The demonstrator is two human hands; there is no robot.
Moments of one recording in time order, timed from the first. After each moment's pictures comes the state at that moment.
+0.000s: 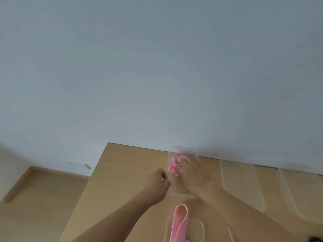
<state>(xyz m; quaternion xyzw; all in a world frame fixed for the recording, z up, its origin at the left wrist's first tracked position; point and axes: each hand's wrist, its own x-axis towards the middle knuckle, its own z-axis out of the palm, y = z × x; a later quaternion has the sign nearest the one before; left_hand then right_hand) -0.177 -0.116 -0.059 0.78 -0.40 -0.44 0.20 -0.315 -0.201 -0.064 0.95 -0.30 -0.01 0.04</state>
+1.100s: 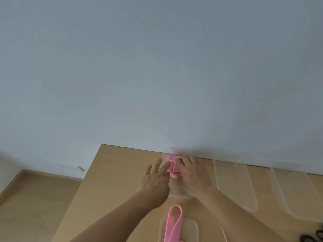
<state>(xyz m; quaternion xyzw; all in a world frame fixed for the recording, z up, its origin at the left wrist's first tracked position) -0.181 -0.126 -0.076 0.66 -0.73 -0.14 -0.10 -0.332 -0.199 -0.078 0.91 -0.41 0.01 -0.01</state>
